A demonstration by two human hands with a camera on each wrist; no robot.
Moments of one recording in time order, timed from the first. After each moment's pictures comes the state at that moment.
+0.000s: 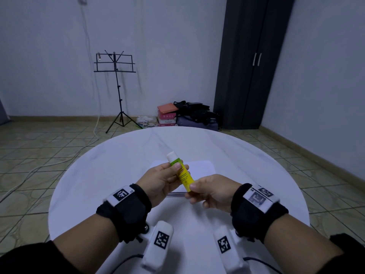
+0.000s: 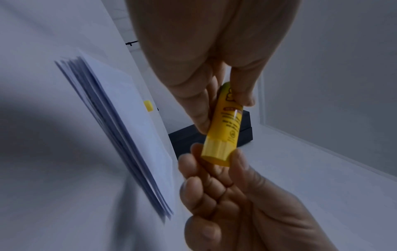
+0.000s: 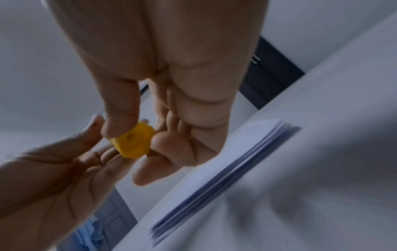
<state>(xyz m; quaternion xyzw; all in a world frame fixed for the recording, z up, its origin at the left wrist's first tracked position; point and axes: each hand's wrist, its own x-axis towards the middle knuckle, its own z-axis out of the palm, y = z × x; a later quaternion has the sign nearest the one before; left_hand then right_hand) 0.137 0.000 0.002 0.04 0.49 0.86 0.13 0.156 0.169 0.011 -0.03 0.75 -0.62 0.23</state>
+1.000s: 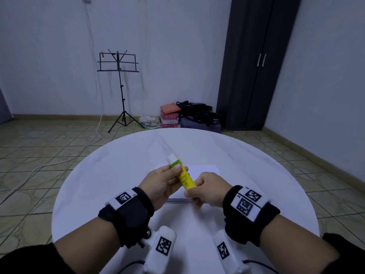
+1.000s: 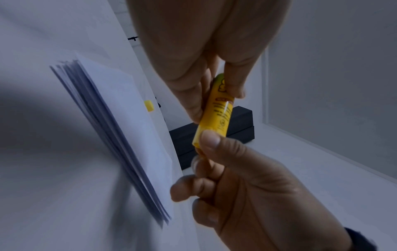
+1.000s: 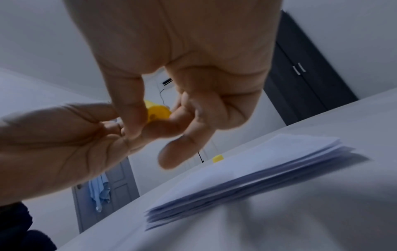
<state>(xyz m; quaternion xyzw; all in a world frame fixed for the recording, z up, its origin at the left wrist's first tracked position) 0.127 -0.009 0.007 0.01 0.48 0.87 0.10 0.137 0.143 0.022 -0.06 0.88 -0.45 0.13</state>
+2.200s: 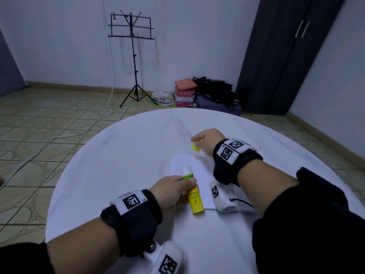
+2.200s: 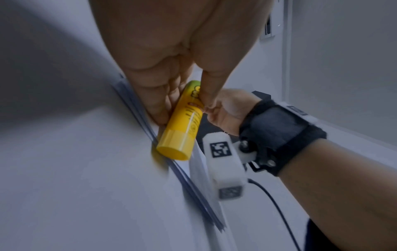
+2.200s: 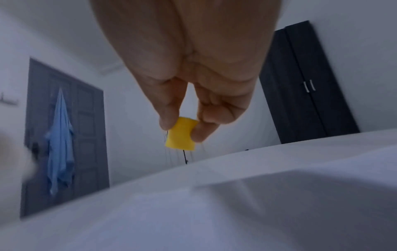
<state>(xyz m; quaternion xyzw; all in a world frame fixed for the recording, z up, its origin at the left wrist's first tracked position) 0.074 -0.035 -0.049 -0.10 0.59 0.77 0.20 -0.021 0.085 0.032 -0.03 0.95 -0.30 0.07</state>
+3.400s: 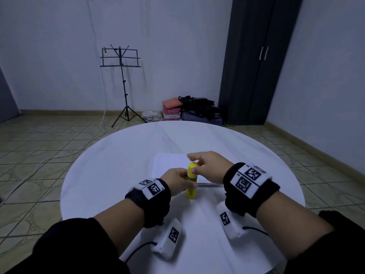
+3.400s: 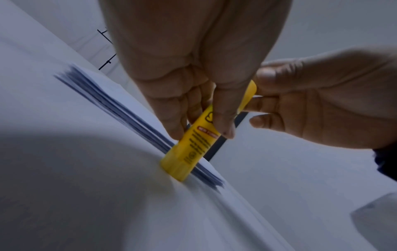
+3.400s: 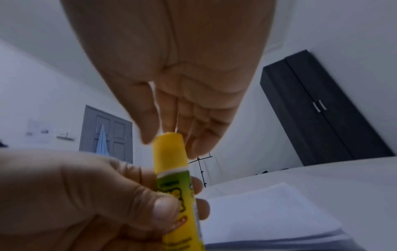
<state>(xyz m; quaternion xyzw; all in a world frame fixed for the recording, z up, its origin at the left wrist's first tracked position) 0.140 0.025 -0.019 0.04 0.80 0.58 0.14 0.149 0.161 0.043 -0.12 0.95 -0.28 0.05</state>
